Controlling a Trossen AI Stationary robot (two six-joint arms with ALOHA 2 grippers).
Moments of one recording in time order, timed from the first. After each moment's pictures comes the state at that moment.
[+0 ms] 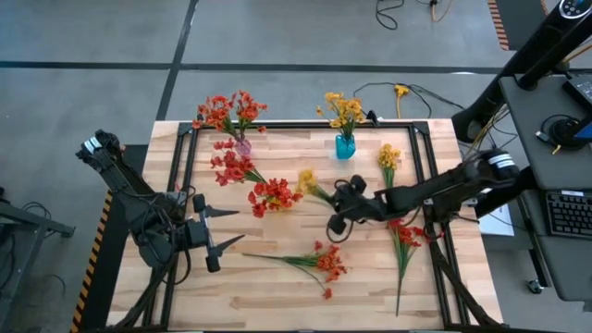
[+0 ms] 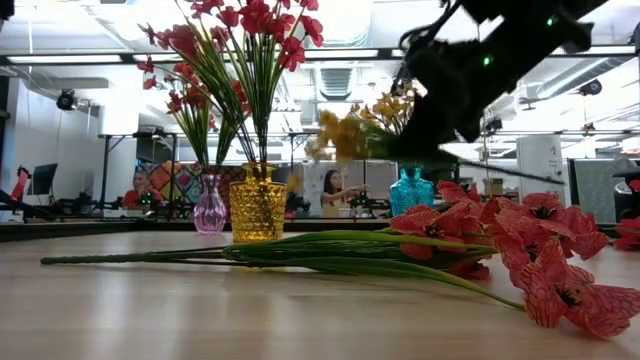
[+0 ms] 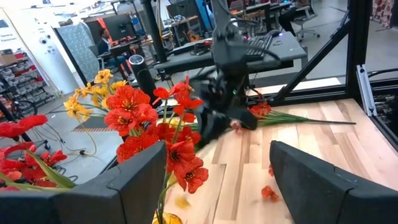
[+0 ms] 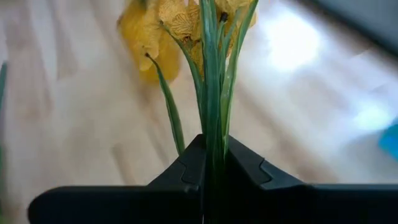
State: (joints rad) left arm -0.88 1.03 0.77 -0.04 -1.17 -0.07; right arm 0.18 1.45 0.74 -0.02 0.54 0.45
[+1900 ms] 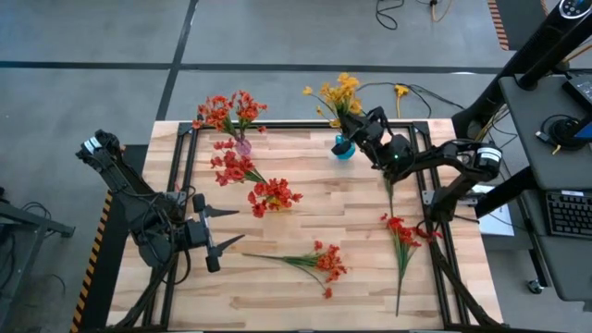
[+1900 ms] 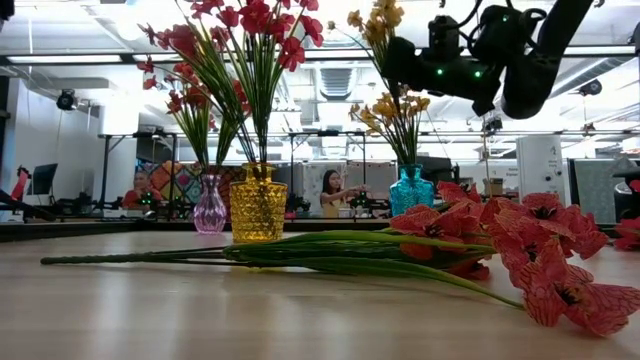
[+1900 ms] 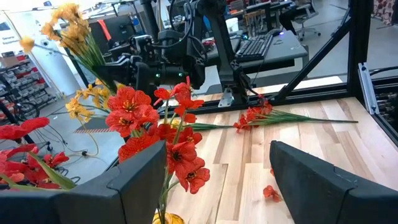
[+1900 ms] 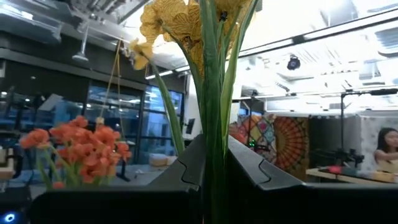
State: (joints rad) left arm -0.88 1.03 0.77 -0.04 -1.17 -0.06; right arm -0.45 1.60 0.57 1.57 0.22 -0.26
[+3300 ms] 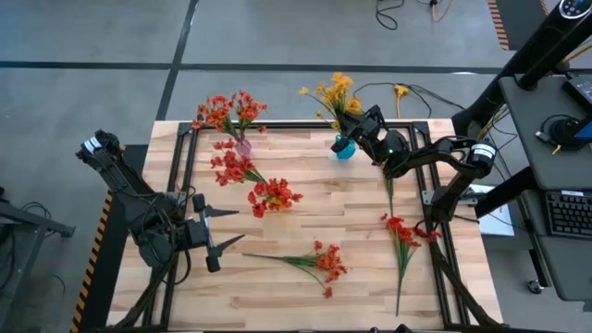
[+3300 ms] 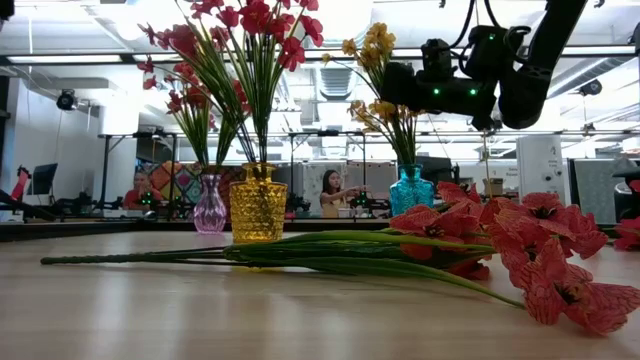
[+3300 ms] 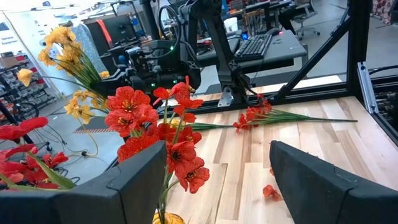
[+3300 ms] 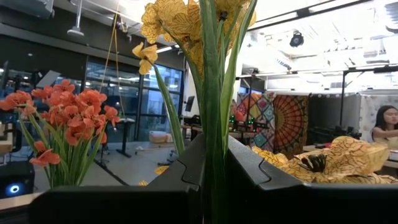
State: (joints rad) left arm -0.88 1.03 0.77 -0.05 -1.17 -0.06; right arm -0.52 1.65 0.57 1.52 0.18 -0.21
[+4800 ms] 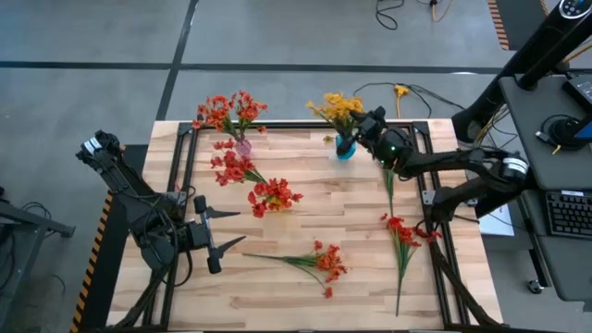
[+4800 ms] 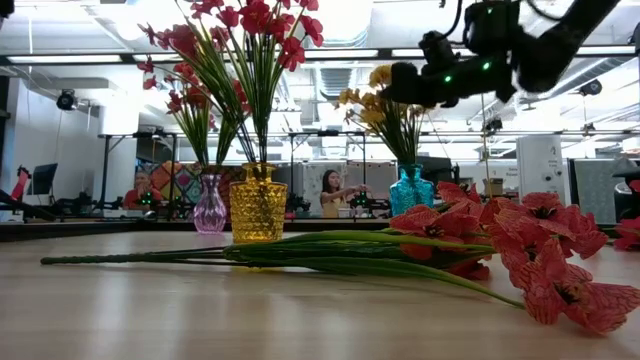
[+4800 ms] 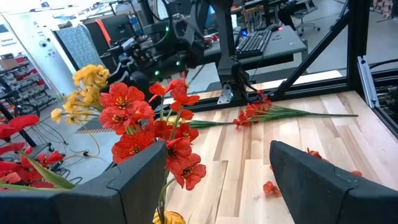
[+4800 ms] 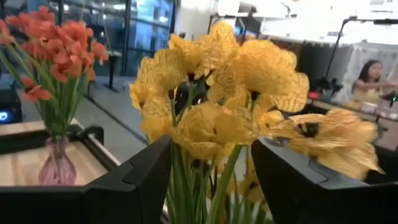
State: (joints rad) left arm -0.88 1.05 0.77 -0.05 -1.17 -0.06; right arm -0.47 1.36 0.57 0.92 0.32 -0.22
